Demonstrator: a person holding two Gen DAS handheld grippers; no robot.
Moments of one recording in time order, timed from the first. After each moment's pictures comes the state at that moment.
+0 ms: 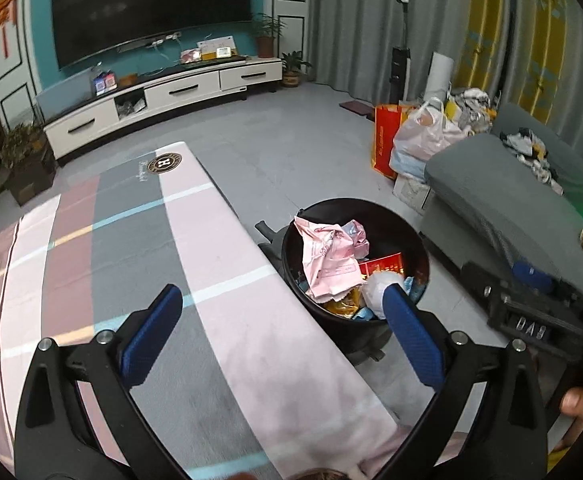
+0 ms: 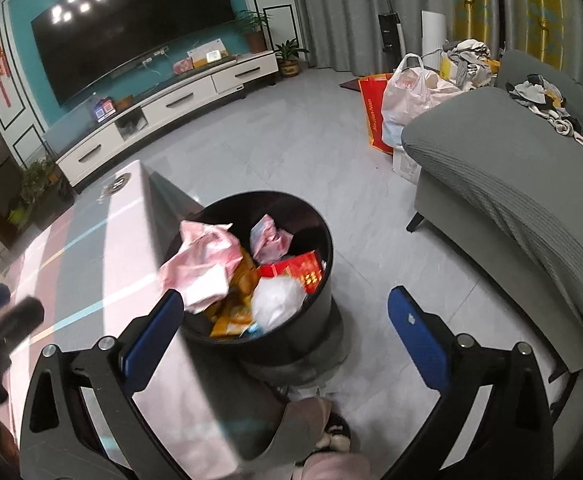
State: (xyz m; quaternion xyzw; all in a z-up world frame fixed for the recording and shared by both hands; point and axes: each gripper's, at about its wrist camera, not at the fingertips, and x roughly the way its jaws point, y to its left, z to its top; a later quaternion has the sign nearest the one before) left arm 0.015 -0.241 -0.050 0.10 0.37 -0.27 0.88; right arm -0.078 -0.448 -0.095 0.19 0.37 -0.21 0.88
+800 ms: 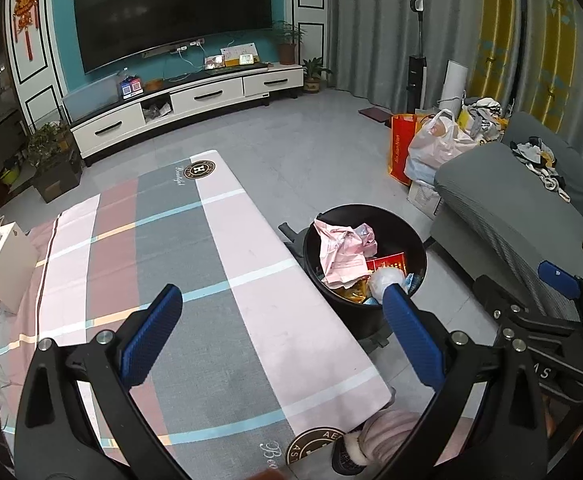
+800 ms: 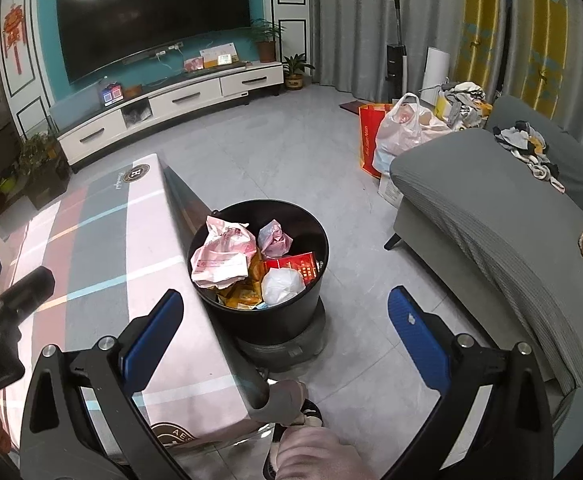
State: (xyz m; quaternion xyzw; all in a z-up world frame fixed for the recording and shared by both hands) left arm -0.027 -0.211 0.002 0.11 0.37 -0.23 0.89; right arm -0.108 -0.389 -0.032 0.12 0.38 -0.23 0.89
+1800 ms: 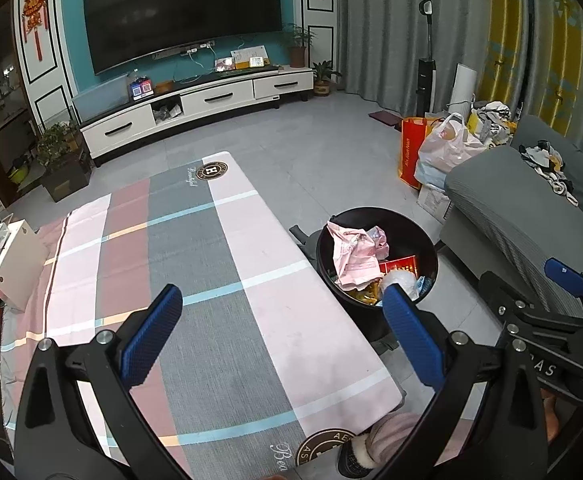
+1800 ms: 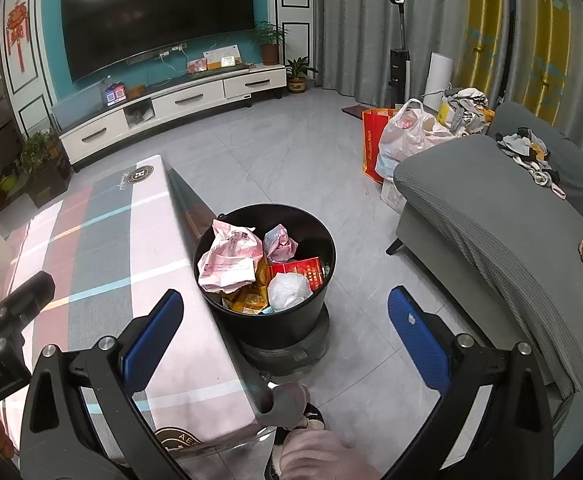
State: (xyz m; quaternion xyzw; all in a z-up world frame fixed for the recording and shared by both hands) left arm -0.024 -0.203 0.001 0.11 0.36 -0.22 0.90; right arm -0.106 -0.385 -0.027 0.12 0.37 -0.23 0.89
